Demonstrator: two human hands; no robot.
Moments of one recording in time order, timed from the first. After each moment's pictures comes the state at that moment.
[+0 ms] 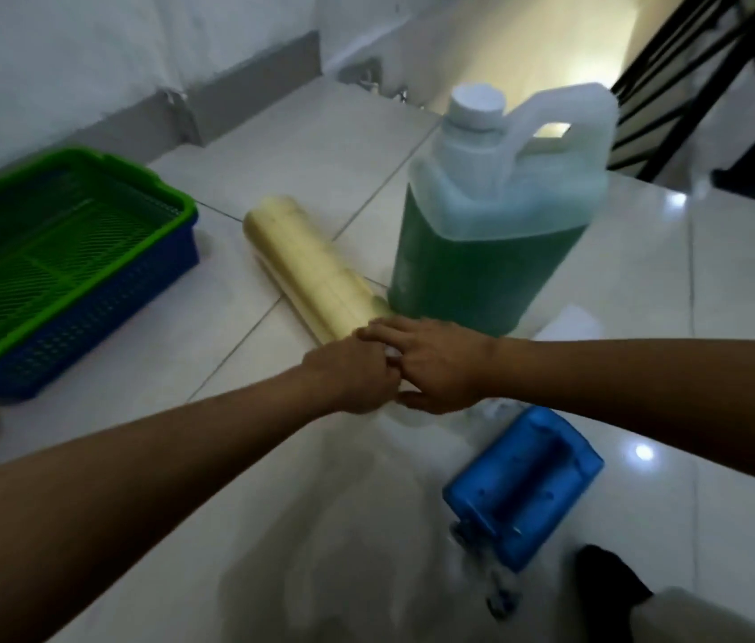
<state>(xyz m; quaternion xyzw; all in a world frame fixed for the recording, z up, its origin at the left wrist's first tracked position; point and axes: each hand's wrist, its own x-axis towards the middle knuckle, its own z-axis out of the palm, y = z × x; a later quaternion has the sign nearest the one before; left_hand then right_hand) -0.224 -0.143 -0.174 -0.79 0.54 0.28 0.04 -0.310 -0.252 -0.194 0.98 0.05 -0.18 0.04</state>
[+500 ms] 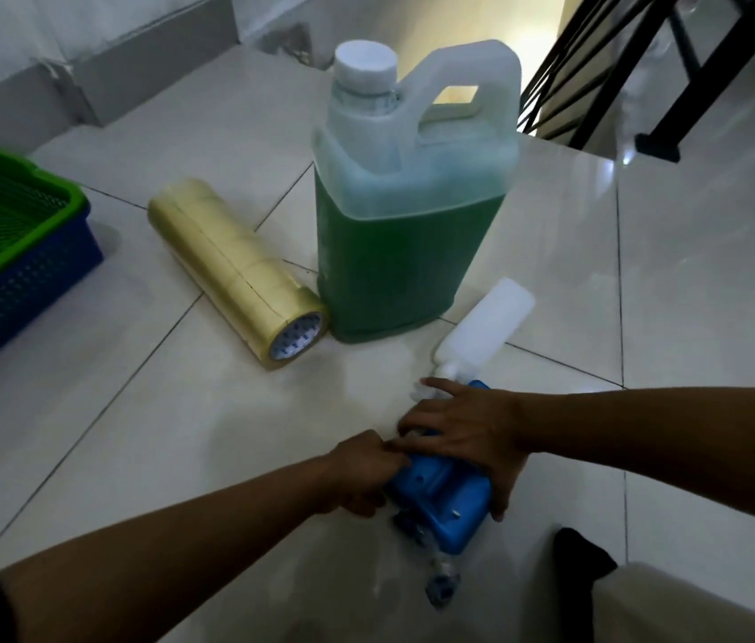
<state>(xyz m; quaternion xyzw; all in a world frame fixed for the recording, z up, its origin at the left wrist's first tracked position) -0.311 -0.146 -0.262 -0.72 0.24 0.64 -0.15 -0.423 -0.279 -0.235 0.92 0.15 -0.36 0.04</state>
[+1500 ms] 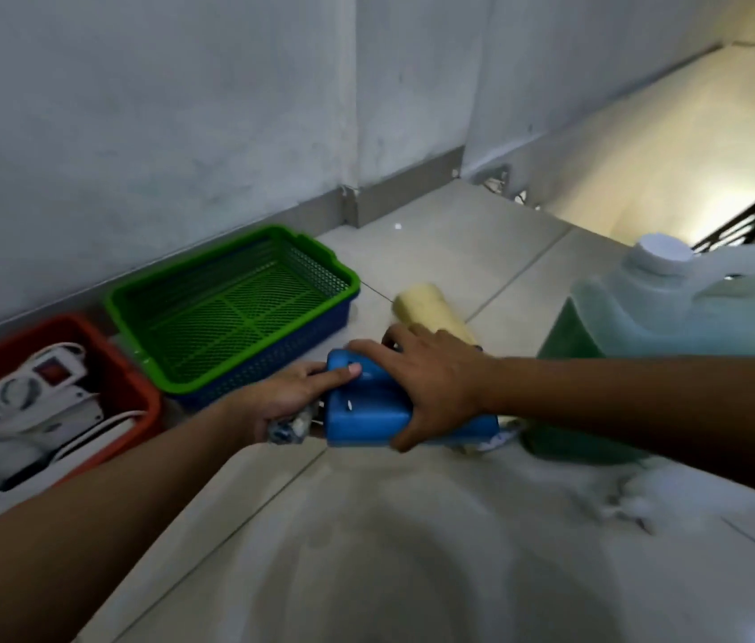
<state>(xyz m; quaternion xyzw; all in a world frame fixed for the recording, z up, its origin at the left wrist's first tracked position) -0.073 0.001 -0.161 -0.69 0.12 0.48 -0.53 -0.172 -0.157 -0.113 0.99 0.08 -0.11 0.01</state>
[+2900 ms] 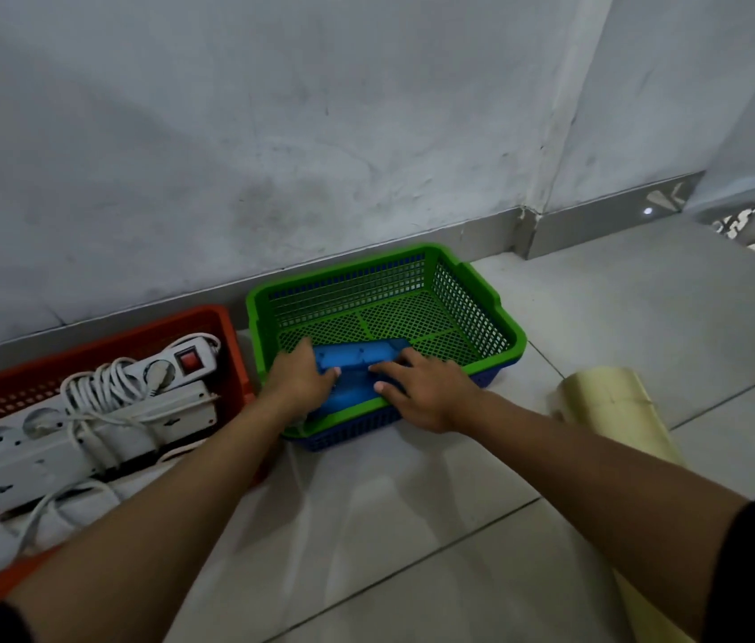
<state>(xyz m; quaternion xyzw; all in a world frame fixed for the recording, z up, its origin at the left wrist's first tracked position) 0.079 0.058 -0.206 -0.98 0.00 0.10 -0.19 0.042 -0.119 -0.220 0.98 0.12 -0.11 -0.09</state>
